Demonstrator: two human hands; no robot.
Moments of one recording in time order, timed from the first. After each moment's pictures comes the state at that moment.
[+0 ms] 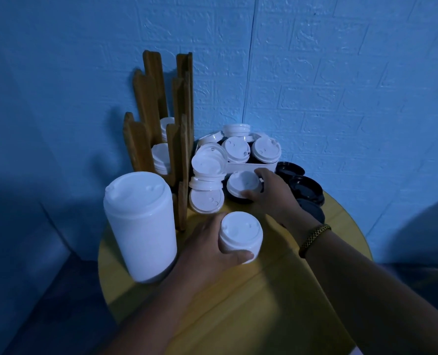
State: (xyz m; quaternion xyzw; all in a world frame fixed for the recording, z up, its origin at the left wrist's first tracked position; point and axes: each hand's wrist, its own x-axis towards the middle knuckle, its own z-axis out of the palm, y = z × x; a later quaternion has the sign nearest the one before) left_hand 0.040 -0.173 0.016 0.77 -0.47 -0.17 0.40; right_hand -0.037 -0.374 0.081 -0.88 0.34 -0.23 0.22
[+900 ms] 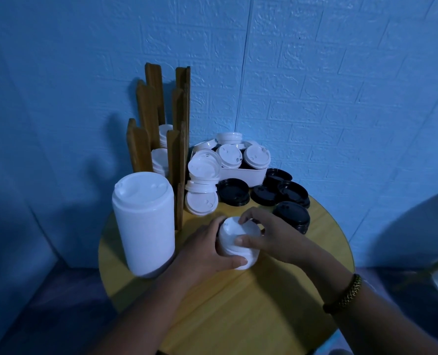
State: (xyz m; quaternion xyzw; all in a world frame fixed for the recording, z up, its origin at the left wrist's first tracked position) left_hand 0.034 -0.162 0.028 0.74 -0.50 -0.22 0.39; right_hand -0.120 -0.307 0.080 -0.90 0.18 -0.12 0.39
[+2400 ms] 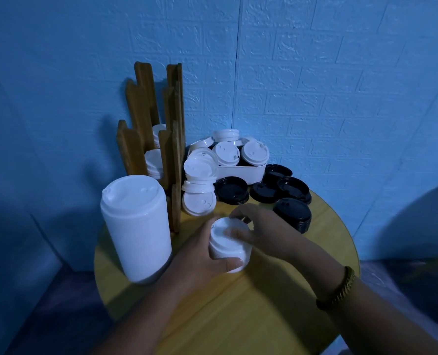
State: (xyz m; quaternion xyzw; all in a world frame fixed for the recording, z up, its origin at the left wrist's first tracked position) left_hand 0.035 -0.154 0.022 0.74 -0.48 -0.23 0.41; right_hand -0.099 -0.302 0.085 -0.93 0.18 -0.14 0.28
